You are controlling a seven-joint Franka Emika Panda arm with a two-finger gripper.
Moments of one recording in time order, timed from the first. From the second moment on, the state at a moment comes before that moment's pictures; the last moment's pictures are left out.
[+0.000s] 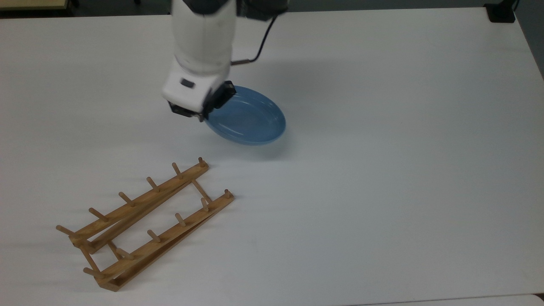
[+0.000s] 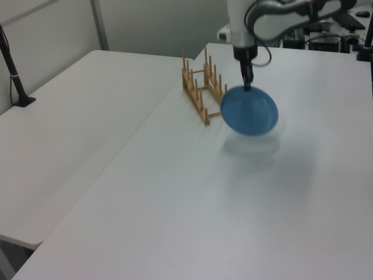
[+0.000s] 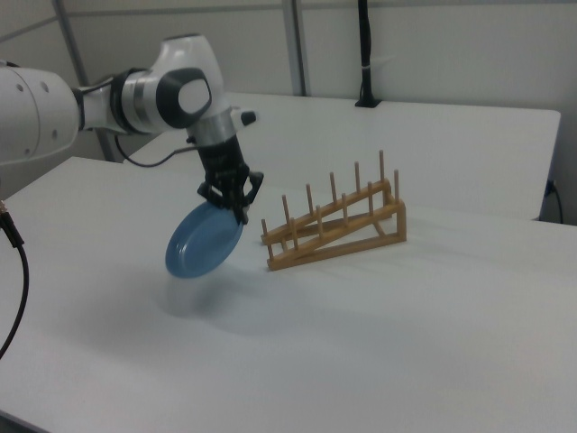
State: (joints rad) arm 0.01 0.35 0.00 -1.53 -0.17 1.87 -0.39
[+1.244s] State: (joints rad) arm -0.06 0.35 -0.04 -1.38 -0.58 2.22 0.27
